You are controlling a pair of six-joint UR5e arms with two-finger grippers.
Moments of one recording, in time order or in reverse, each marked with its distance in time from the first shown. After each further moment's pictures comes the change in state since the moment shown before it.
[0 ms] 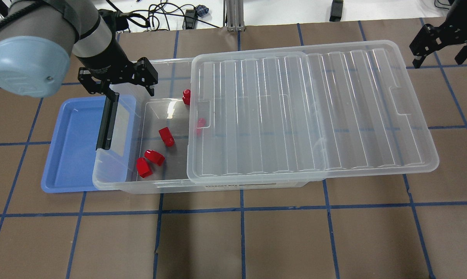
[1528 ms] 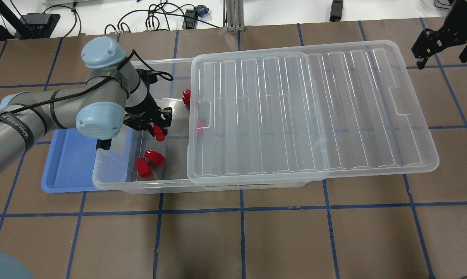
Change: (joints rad) left arm 0.017 -0.245 -0.283 0.460 -0.032 0.014; right arm 0.005 0.021 0.027 -0.082 -0.076 0.030
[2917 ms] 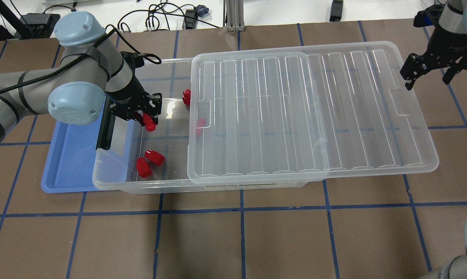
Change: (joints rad) left arm 0.013 0.086 0.098 -0.197 -0.007 -0.015; right arm -0.010 0.075 0.065 -0.040 -0.013 -0.045
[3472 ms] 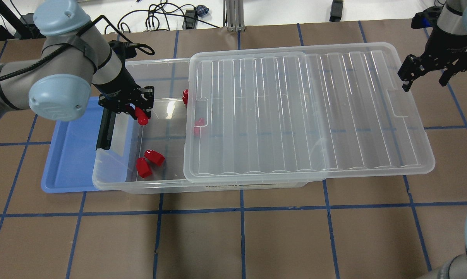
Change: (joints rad) left arm 0.015 0.056 0.015 -0.026 0.001 0.039; right arm -0.001 0.005 0.000 0.018 0.019 -0.010
